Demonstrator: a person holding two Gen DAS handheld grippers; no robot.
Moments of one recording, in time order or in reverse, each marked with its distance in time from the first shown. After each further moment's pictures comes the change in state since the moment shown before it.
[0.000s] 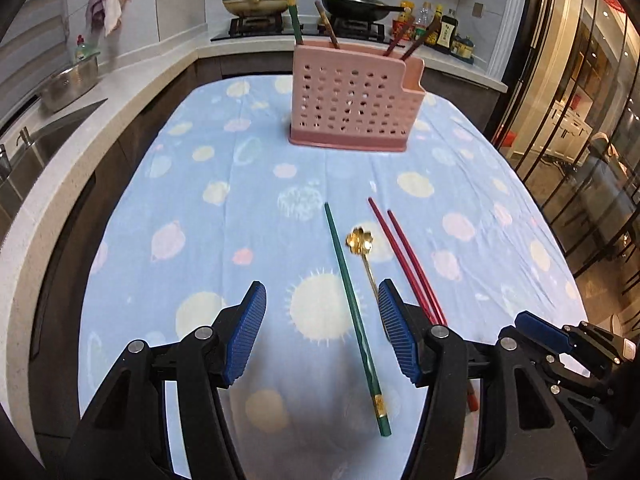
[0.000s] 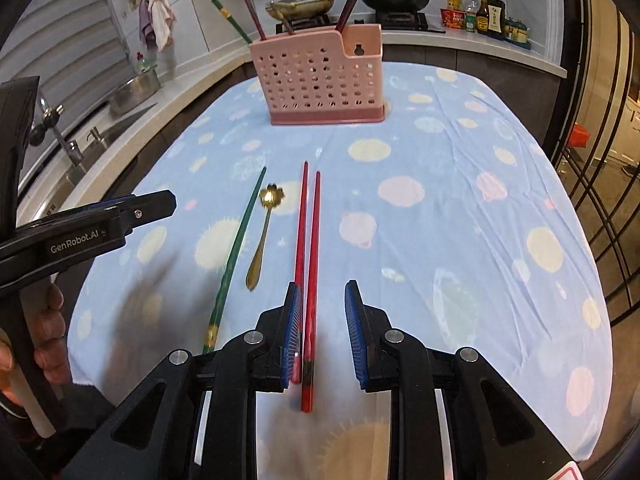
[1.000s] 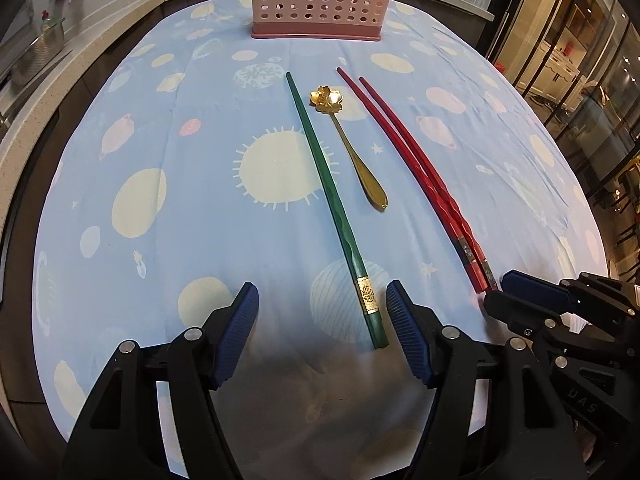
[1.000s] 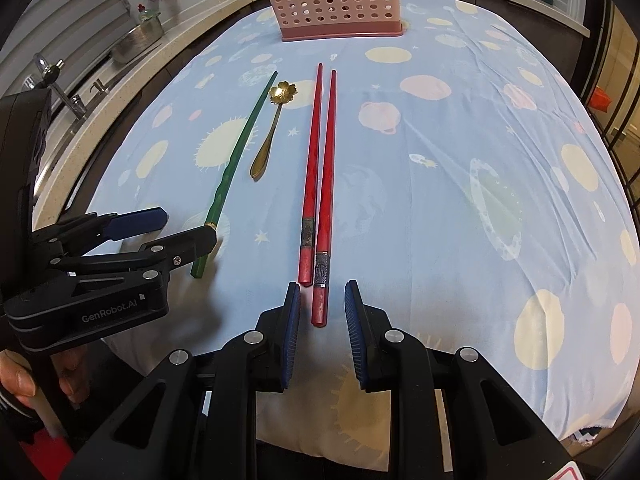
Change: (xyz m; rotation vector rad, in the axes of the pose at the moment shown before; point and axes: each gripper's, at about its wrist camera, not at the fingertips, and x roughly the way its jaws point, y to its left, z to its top) left arm 0.033 -0.021 -0.069 0.069 0.212 -0.043; right arm 0.026 0.001 -0.042 0.004 0.202 0.052
